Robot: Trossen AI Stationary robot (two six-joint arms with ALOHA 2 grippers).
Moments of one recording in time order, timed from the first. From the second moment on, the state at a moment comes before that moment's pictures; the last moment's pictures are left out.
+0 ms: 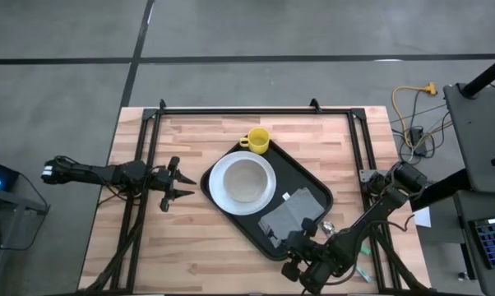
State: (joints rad) left arm -0.10 0.20 0.01 0.02 0.02 -0.05; right arm 0.79 1.85 1.32 -0.64 0.72 1.20
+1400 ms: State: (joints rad) left arm -0.10 0.20 0.01 0.02 0.02 -0.05; right arm 0.57 1.81 1.37 -0.88 0.45 2.60
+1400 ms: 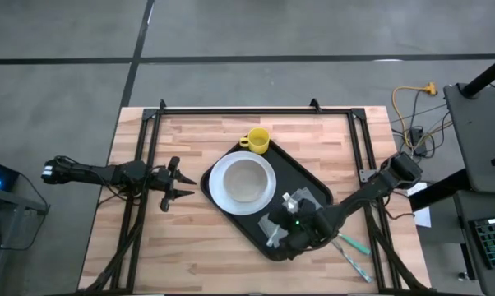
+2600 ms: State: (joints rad) left arm -0.10 0.20 0.01 0.02 0.02 -0.05; right arm 0.44 1.87 1.33 -0.91 0.10 2.97
